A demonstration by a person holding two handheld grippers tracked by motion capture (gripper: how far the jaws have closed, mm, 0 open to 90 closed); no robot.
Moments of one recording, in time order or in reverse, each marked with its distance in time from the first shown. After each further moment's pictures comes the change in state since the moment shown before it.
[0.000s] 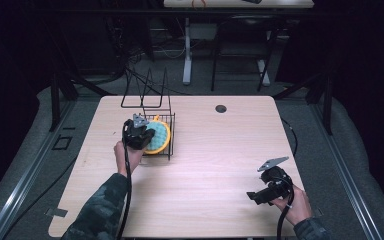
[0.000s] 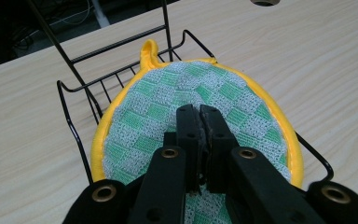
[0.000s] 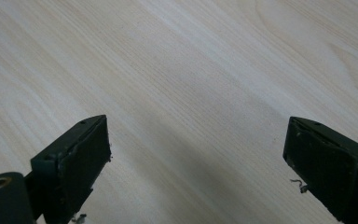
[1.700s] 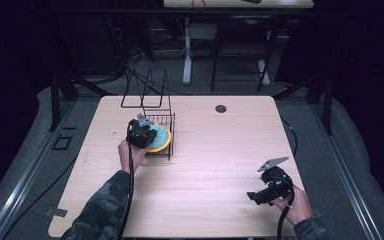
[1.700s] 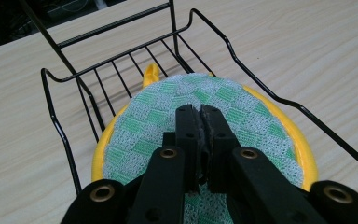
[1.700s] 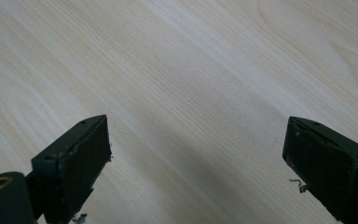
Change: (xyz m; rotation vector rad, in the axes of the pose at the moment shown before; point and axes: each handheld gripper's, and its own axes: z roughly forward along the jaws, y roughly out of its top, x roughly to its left) left arm 0.004 -0.004 0.026 0.044 0.006 -0.005; right arm 0.000 0.000 0.000 0.003 0.006 -0.001
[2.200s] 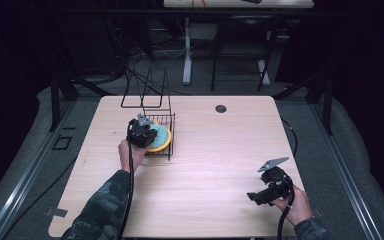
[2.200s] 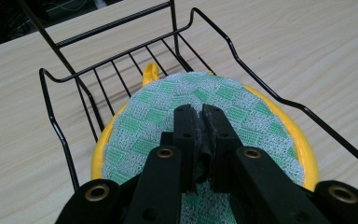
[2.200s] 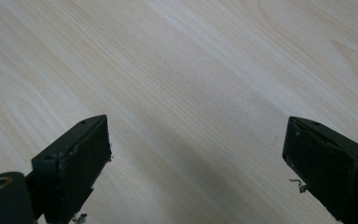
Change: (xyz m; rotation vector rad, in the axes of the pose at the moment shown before) left arm 0.001 0.000 0.002 0.002 -0.003 -0.004; right arm 0.000 -0.001 0.000 0.006 0.001 0.000
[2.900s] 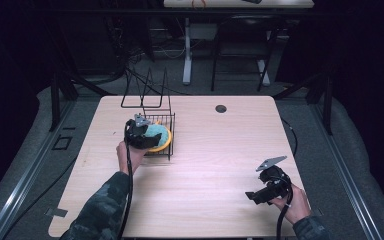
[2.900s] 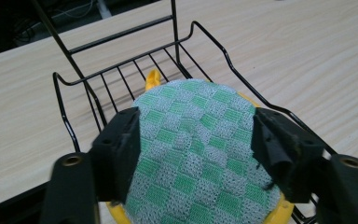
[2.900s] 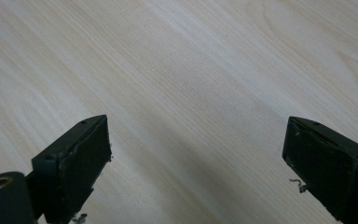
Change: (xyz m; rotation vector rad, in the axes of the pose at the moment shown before) left arm -0.002 0.000 -0.015 -0.042 0.010 -0.022; right arm 0.001 0.005 0.002 -0.006 0.010 -0.016
